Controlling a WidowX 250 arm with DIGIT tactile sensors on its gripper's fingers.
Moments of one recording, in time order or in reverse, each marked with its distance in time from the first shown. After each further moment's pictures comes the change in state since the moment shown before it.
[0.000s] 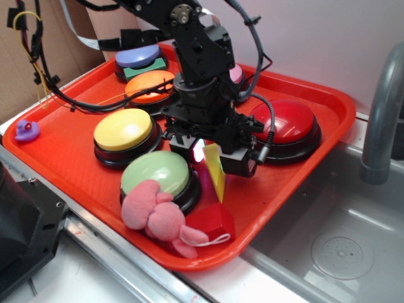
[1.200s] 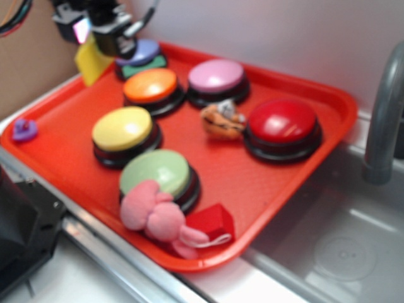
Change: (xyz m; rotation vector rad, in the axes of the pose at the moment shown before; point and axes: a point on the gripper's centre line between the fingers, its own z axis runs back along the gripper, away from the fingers) arm 0.002 0.113 0.135 0.006 -0.003 -0.174
